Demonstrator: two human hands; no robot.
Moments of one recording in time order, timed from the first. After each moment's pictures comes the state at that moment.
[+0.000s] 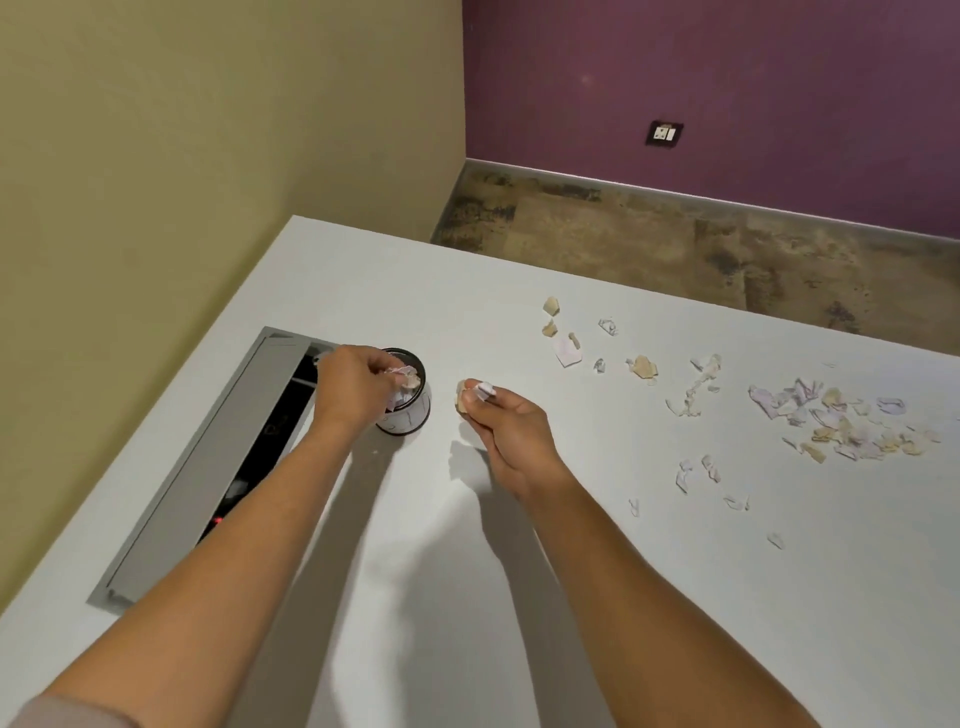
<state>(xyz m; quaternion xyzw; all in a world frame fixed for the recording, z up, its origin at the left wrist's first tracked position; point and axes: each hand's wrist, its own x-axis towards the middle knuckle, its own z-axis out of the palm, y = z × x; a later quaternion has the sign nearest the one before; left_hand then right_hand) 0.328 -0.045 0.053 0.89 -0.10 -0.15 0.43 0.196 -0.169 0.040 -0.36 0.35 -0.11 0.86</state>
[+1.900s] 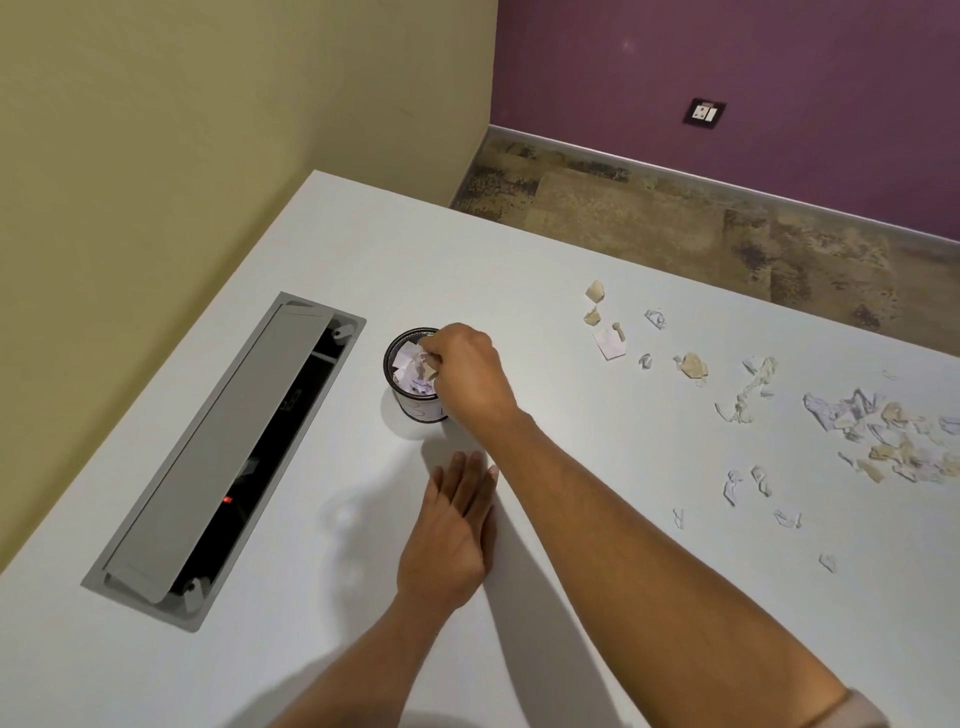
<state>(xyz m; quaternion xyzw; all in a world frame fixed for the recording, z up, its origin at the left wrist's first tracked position) 0.194 -0.007 -0.090 0.89 -0.42 -0.08 0.17 0.288 -0.135 0.041 -0.93 0.15 0.00 0.35</state>
